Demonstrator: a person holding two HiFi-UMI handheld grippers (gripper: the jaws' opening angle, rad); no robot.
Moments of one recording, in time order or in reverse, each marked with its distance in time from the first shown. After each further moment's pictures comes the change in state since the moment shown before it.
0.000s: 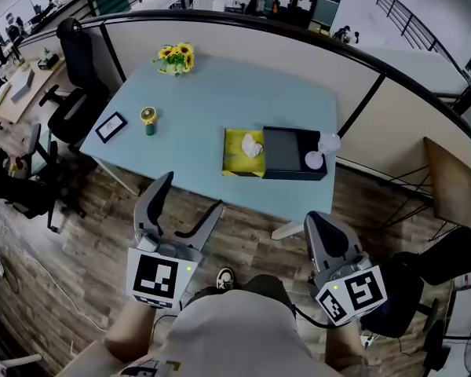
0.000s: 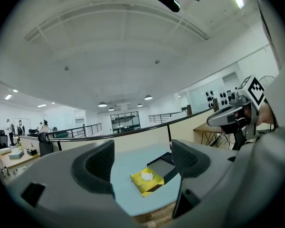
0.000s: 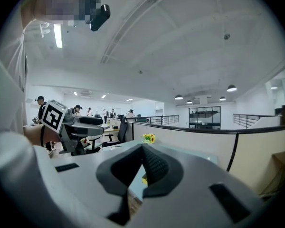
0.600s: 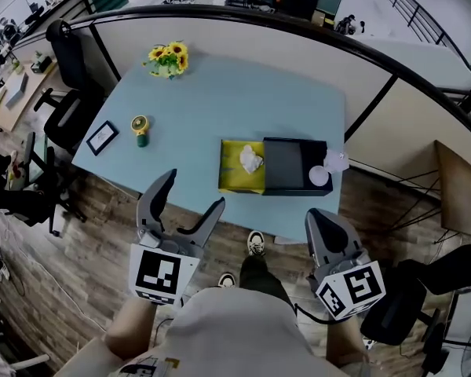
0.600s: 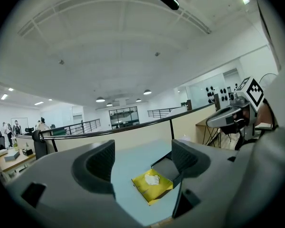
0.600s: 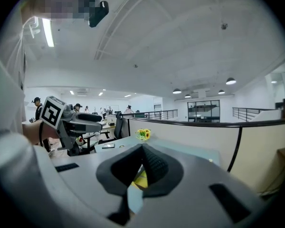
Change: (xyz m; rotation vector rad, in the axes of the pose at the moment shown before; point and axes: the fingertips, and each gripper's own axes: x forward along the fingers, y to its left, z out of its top) left arm 0.117 0.030 -0.019 0.022 0.068 -0.018; right arm 0.092 -0.084 -0.017 0.038 0.062 -0.001
